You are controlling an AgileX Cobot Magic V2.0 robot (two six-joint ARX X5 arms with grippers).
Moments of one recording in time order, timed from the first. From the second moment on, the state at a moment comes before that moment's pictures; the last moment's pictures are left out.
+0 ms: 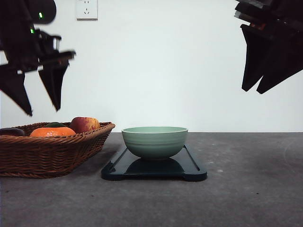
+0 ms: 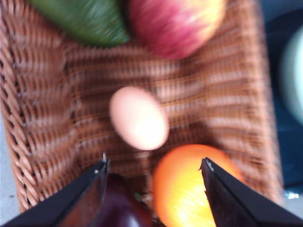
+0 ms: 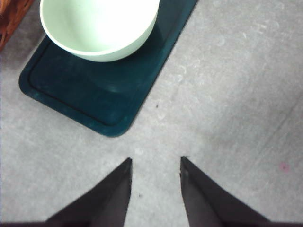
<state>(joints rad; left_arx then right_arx) -0.21 1.69 1.38 -0.89 0.09 -0.12 0.48 1.14 0.90 -0.65 -0.08 0.13</state>
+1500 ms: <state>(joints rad) -0.22 1.87 1.38 -0.73 0.06 -0.14 0.48 1.14 0.90 -0.63 -0.08 0.13</state>
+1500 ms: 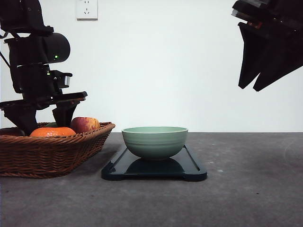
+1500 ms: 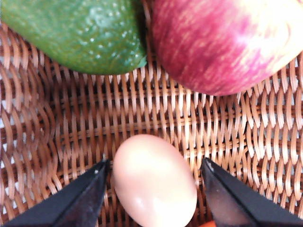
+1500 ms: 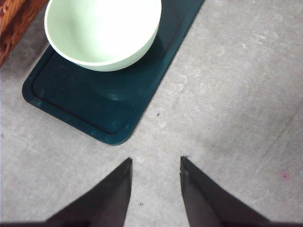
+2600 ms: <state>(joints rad) -0.22 1.89 1.38 -0.74 0.06 -0.15 0.48 1.14 0.90 -0.62 -0.08 0.13</state>
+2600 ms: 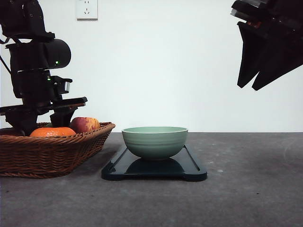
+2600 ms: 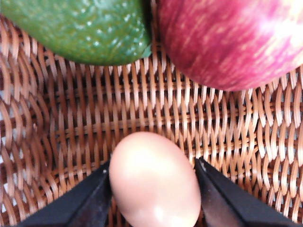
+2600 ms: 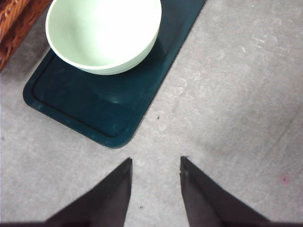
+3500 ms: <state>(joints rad) -0.22 1.72 1.39 -0.77 0.06 -0.15 0.48 1.14 0.90 -0.62 -0.08 0.13</state>
